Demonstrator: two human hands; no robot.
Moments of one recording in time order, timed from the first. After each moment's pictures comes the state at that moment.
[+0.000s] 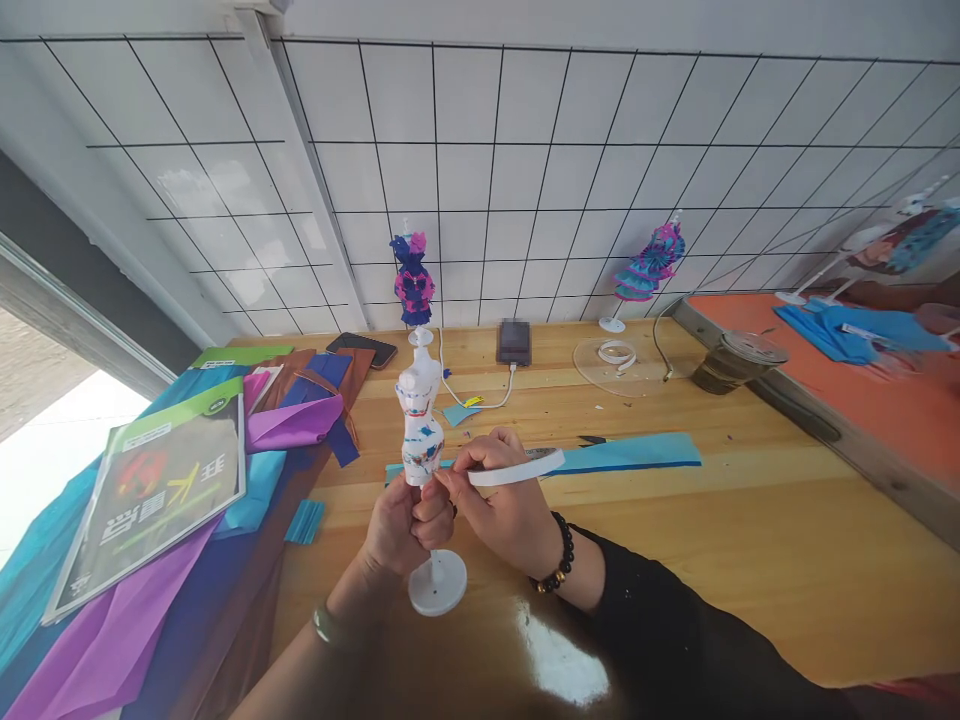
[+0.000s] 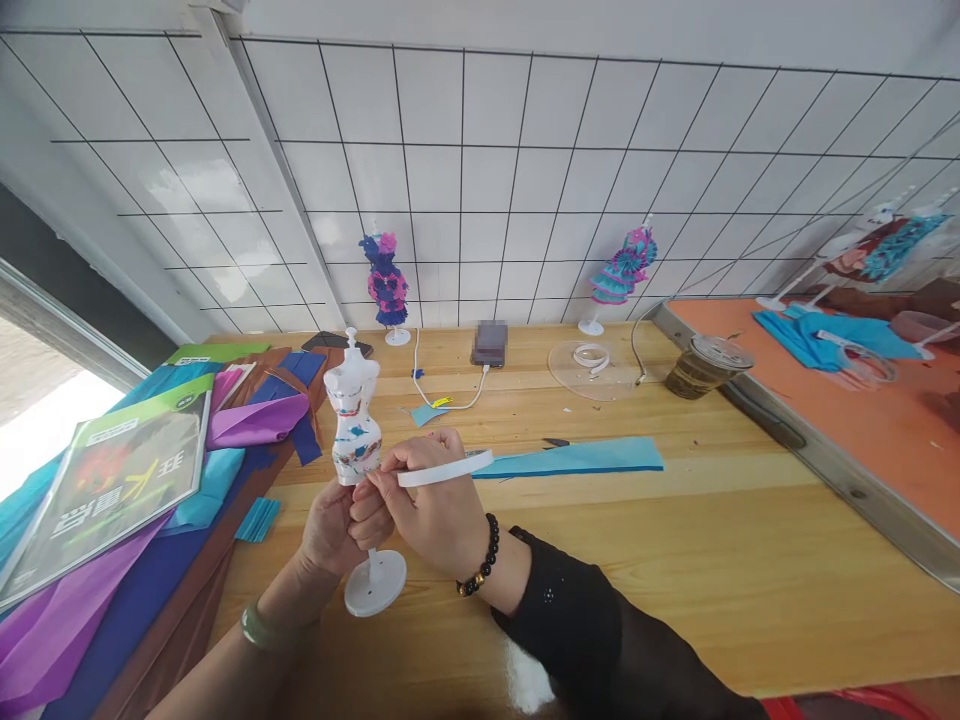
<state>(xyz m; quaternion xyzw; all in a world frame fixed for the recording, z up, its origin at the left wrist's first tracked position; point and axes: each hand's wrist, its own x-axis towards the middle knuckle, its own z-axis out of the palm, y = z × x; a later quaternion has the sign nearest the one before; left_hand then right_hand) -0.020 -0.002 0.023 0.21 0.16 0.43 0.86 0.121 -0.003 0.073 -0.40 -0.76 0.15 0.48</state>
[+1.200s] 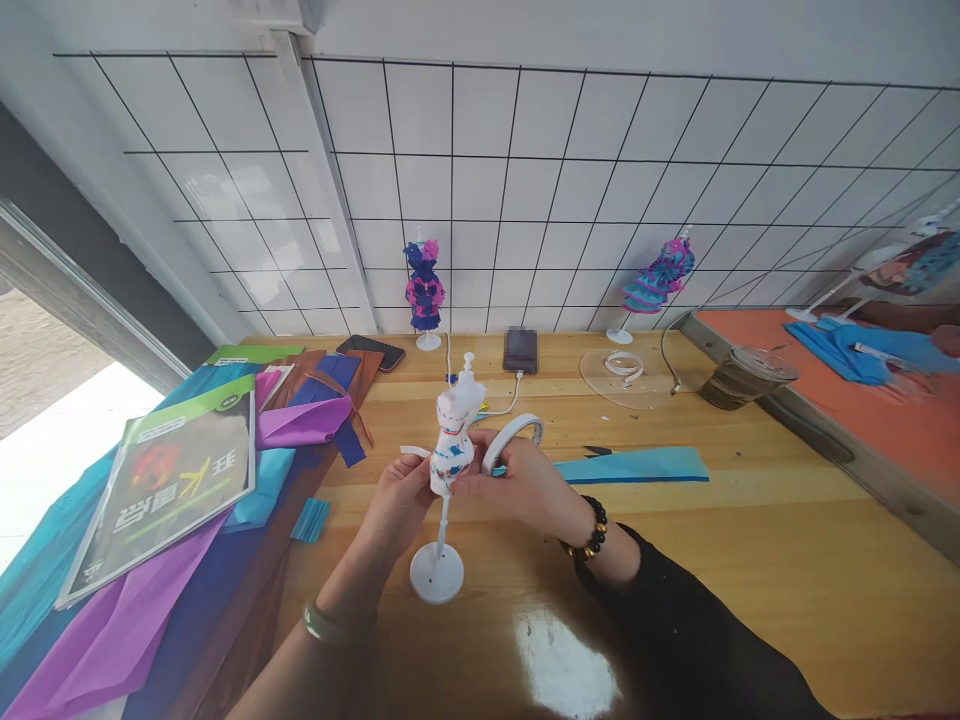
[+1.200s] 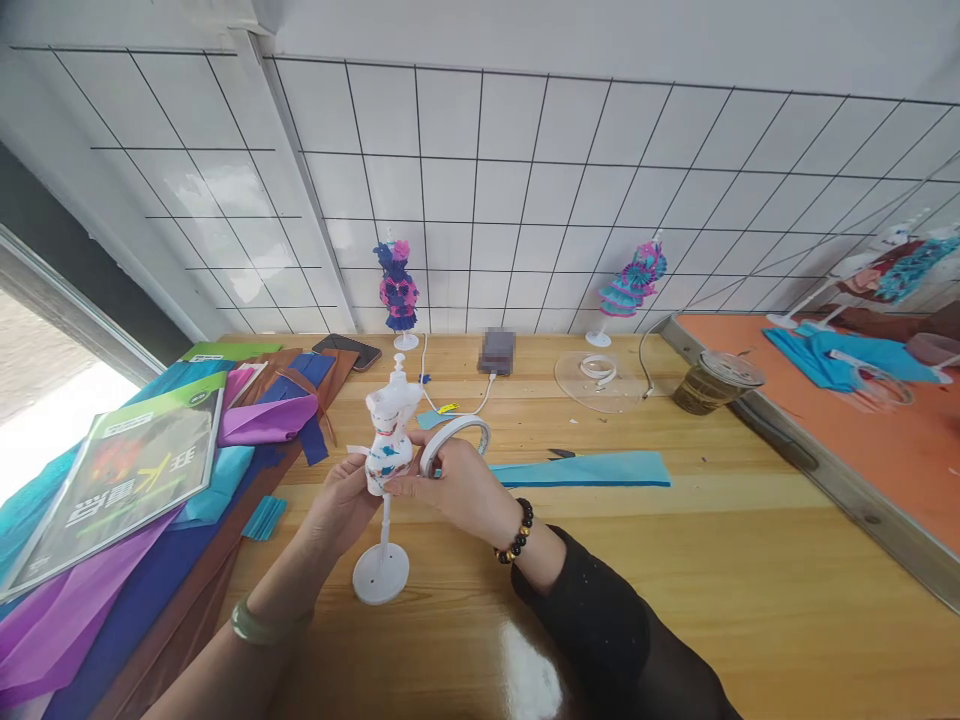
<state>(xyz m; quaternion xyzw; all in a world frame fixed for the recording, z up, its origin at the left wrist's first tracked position) -0.023 0.013 0.027 0.30 0.33 0.57 0.69 0.139 0.019 0.094 -0.37 -0.69 0.54 0.33</state>
